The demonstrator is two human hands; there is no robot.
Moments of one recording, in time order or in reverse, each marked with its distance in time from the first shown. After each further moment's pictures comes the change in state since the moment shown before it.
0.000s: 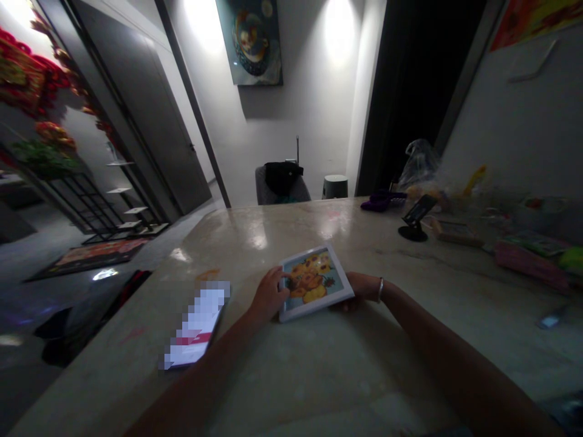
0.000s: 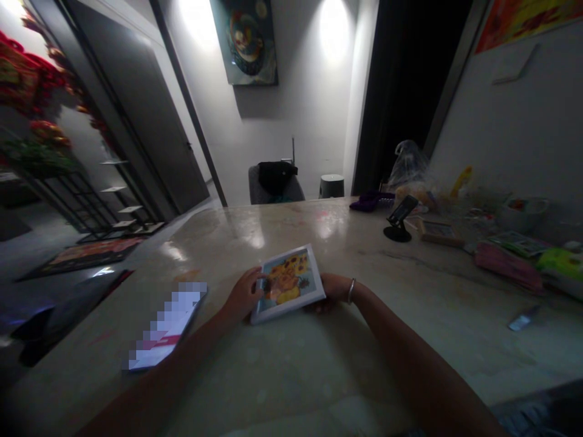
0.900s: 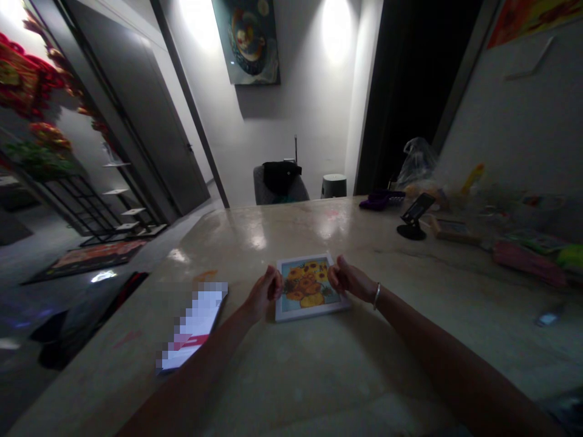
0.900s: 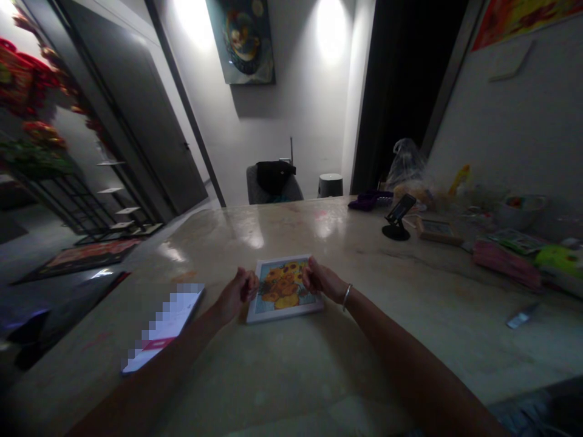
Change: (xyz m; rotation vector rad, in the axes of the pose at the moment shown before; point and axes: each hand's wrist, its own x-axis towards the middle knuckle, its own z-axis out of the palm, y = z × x) left_hand -0.001 0.018 -0.013 -1.195 -0.223 -0.192; right_hand 0.008 -0.003 0.007 0.325 0.085 -0.461
